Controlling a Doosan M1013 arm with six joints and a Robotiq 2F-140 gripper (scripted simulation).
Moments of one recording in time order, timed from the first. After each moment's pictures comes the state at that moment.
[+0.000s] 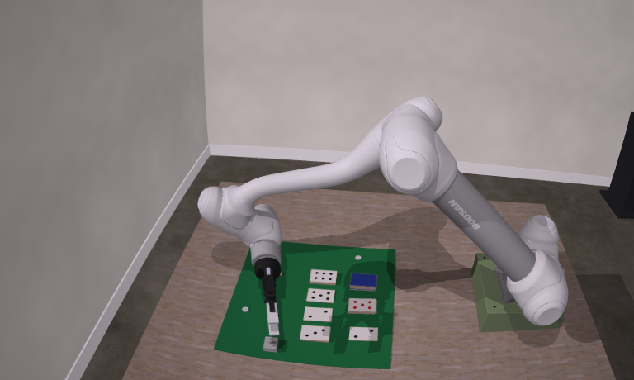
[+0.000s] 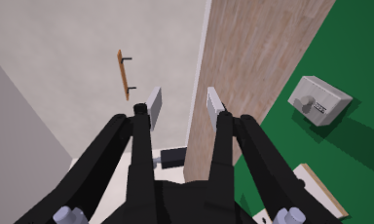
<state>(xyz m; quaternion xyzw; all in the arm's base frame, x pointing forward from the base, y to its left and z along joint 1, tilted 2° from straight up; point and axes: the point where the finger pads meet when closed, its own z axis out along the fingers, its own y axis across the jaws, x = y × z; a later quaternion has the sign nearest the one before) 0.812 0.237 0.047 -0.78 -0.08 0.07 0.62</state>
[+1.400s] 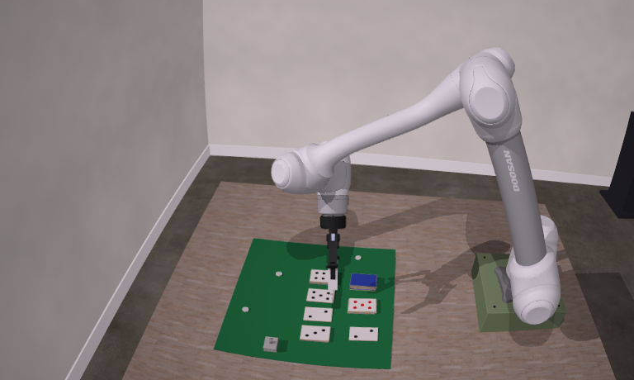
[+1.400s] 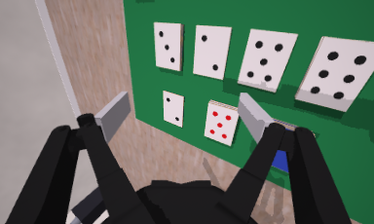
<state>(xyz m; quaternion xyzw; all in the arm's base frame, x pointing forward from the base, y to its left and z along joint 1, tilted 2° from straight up) 0.662 0.019 0.024 -0.97 -0.01 0.04 0.25</state>
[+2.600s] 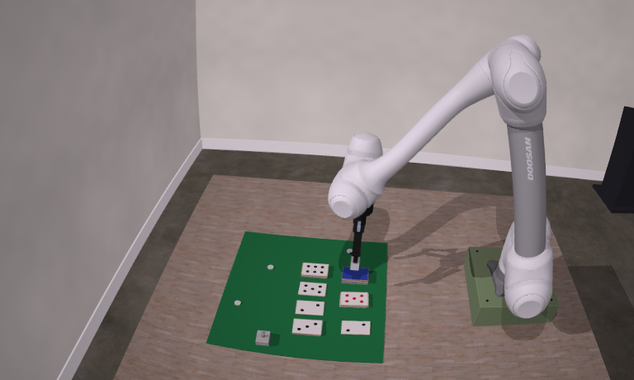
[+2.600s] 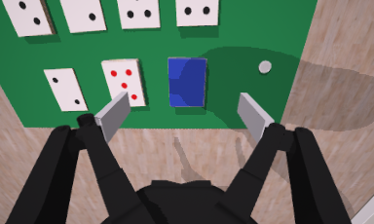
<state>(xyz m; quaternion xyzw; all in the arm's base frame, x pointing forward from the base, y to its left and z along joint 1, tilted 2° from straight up) 0.564 -0.117 0.010 -1.00 0.03 0.01 0.00</state>
